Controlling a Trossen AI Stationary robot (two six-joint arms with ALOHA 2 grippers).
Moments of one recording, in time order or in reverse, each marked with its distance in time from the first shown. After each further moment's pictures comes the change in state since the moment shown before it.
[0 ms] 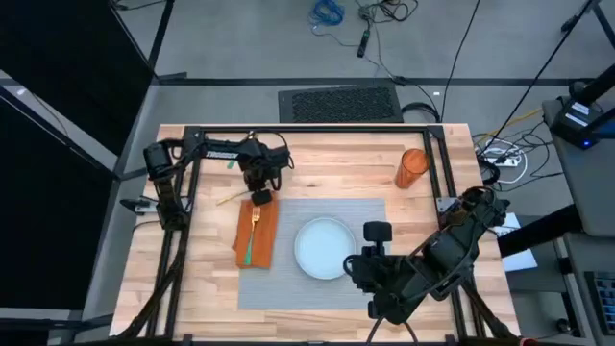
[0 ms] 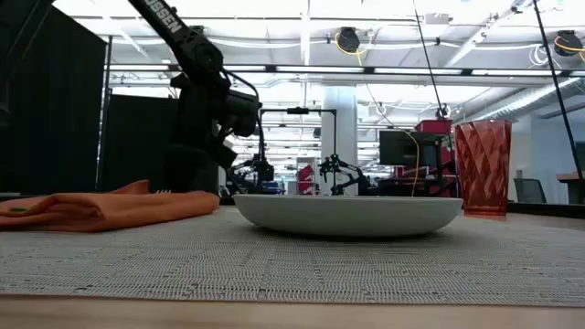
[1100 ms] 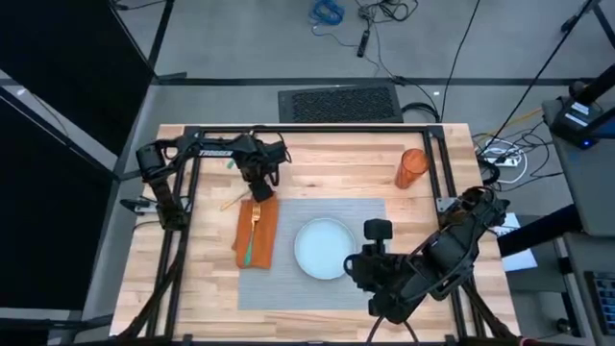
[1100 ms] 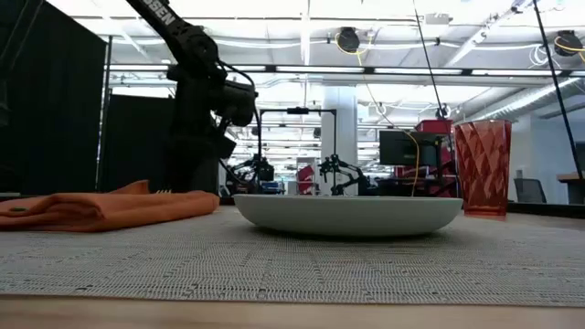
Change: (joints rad) left arm 0.022 -0.059 -0.005 0.011 0.030 -0.127; right arm 0.000 0.000 0.000 -0.022 0.027 -0.025
